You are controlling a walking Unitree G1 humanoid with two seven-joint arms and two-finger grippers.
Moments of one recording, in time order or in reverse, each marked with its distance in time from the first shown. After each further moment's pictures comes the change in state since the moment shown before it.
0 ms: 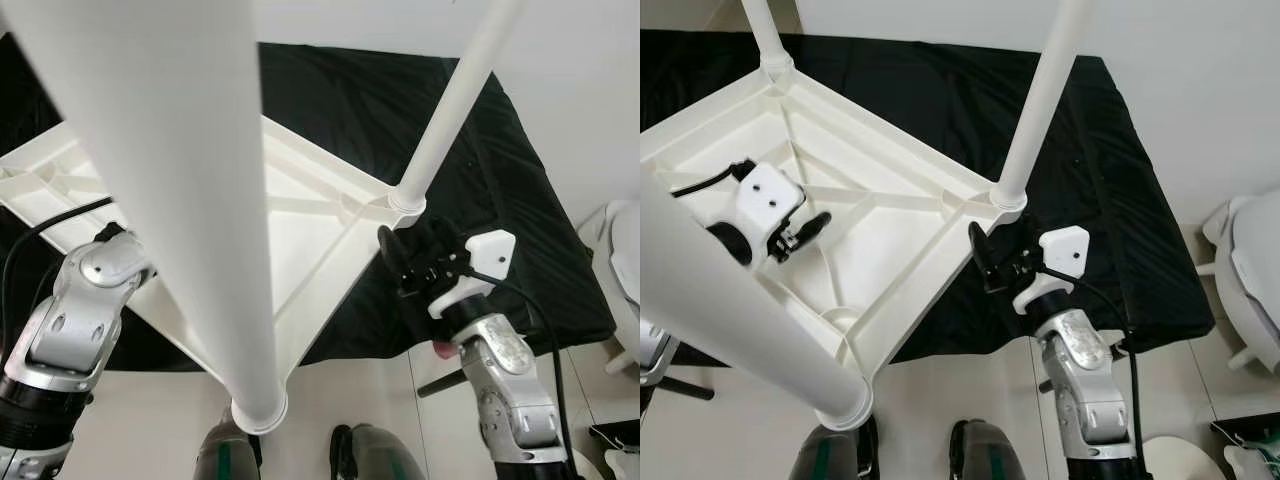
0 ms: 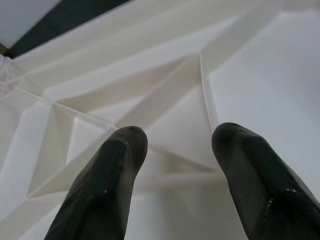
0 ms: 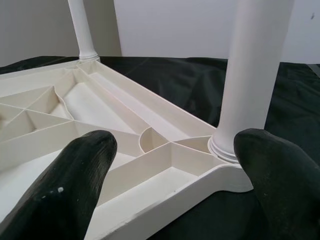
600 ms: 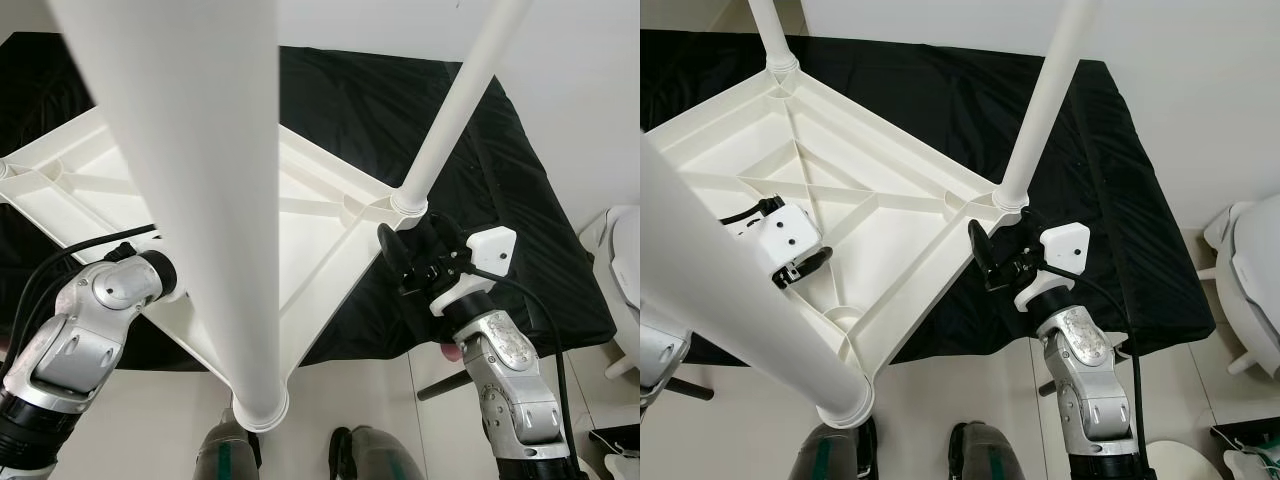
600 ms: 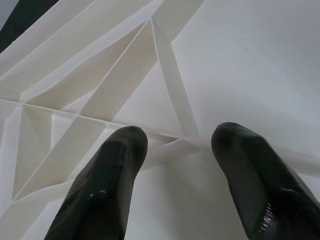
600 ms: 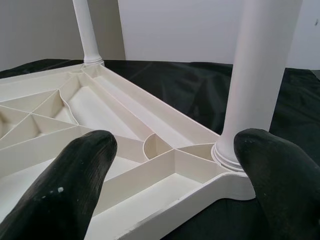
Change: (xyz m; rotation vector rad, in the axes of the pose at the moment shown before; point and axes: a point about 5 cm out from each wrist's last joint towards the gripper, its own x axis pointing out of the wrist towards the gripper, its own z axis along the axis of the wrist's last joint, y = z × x) left arm 0.003 -0.022 -0.009 0.147 0.102 -0.123; right arm 0.003 0.000 0.002 0.002 -0.003 0.009
